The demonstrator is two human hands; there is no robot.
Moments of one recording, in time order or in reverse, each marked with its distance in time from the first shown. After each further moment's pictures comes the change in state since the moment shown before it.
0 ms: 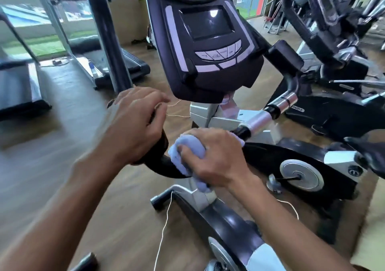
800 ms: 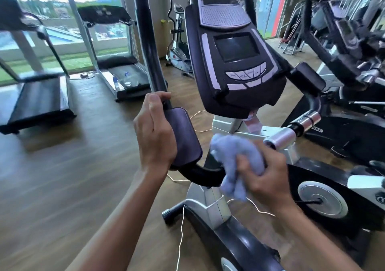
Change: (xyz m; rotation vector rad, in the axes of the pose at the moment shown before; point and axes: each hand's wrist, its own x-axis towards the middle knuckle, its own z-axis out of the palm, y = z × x) left_hand -0.011 -0.004 0.009 -0.607 0.615 -0.398; right_hand -0.026 0.019 0.003 0.533 0.439 -0.025
